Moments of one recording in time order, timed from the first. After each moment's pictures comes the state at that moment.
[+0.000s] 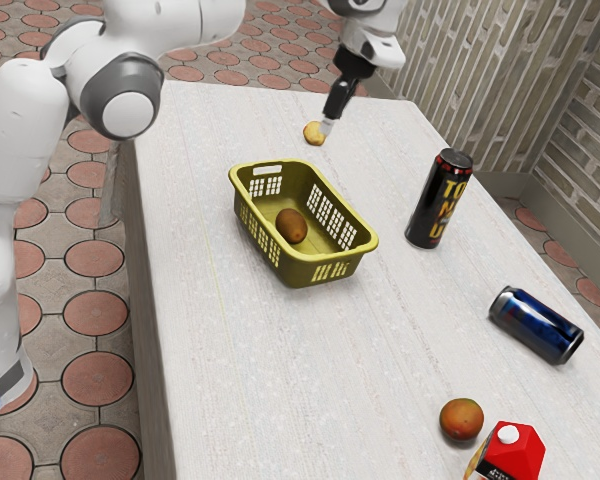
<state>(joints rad) 0.12 0.36 0.16 -1.03 -0.03 1.27 0.83</state>
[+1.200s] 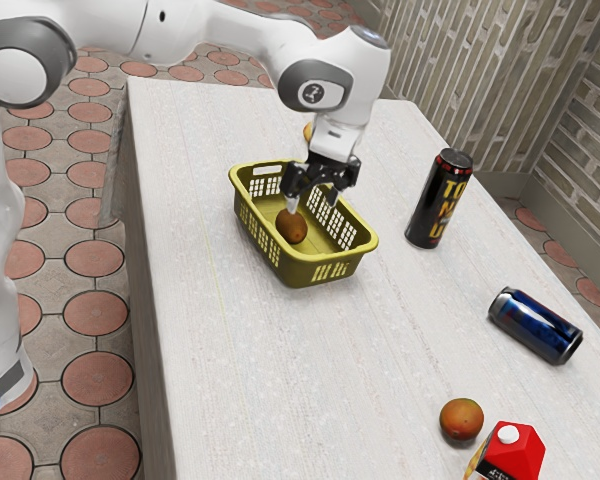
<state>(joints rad) -0.21 -0.02 0.25 -1.84 0.05 1.80 1.33</state>
